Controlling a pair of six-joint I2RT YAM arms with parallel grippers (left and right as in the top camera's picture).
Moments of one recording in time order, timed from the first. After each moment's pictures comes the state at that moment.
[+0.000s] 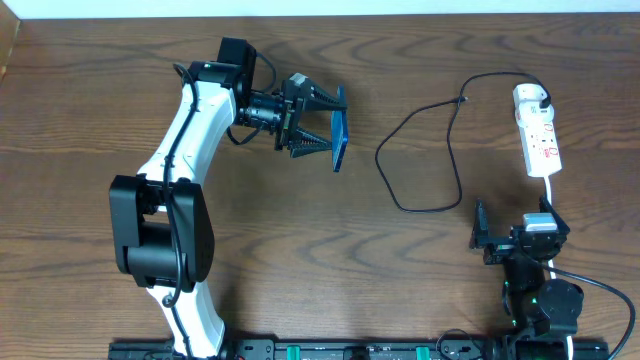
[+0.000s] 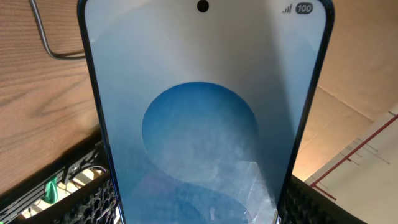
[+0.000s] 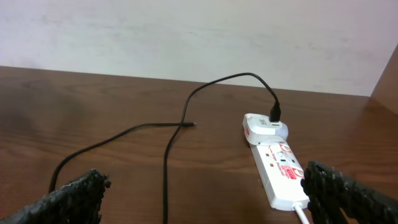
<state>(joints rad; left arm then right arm) -0.14 1.99 1.61 -1.07 1.35 -0.62 -0.03 0.01 0.01 -0.07 -0.06 -0.09</state>
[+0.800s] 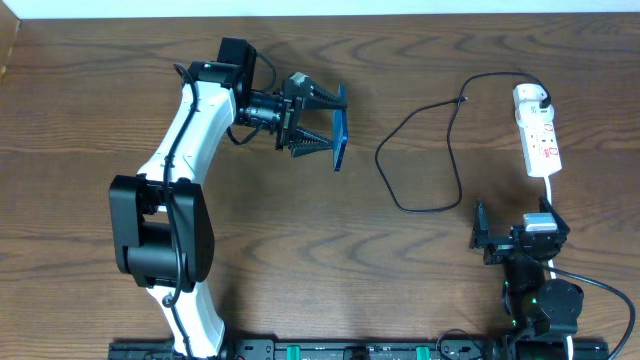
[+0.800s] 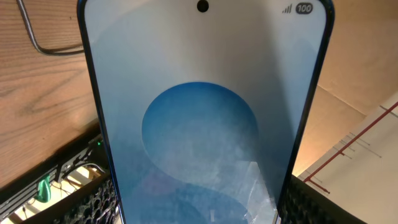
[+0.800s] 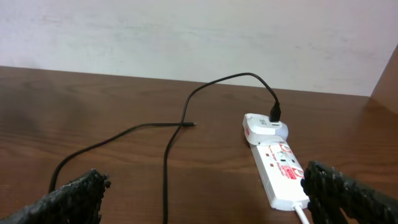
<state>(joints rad) -0.14 1.99 1.61 -1.07 1.38 -0.62 -0.03 0.01 0.01 -0.07 -0.06 -0.09</state>
